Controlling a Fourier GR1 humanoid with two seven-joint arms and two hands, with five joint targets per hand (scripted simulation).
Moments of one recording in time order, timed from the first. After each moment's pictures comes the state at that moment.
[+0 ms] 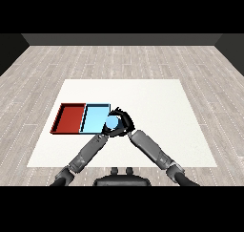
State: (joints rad) left arm -0.48 0.06 -0.54 -1.00 0.12 0.46 -0.34; right arm -0.58 -0.02 0.60 -1.20 -0.28 -0.37 -0.34
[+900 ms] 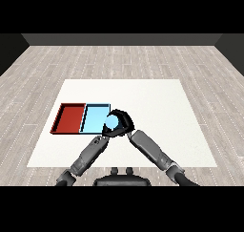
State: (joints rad) left arm -0.43 0.03 -0.52 -1.02 0.30 0.48 -0.41; right arm -0.58 -0.02 0.60 -1.23 -0.35 -0.36 -0.33
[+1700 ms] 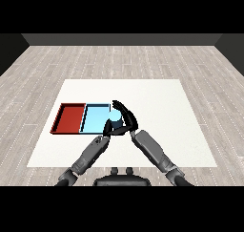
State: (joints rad) left arm -0.46 0.01 -0.51 -0.93 0.35 0.45 -0.46; right arm -0.52 -0.01 0.51 -1.30 -0.34 -0.28 -0.26
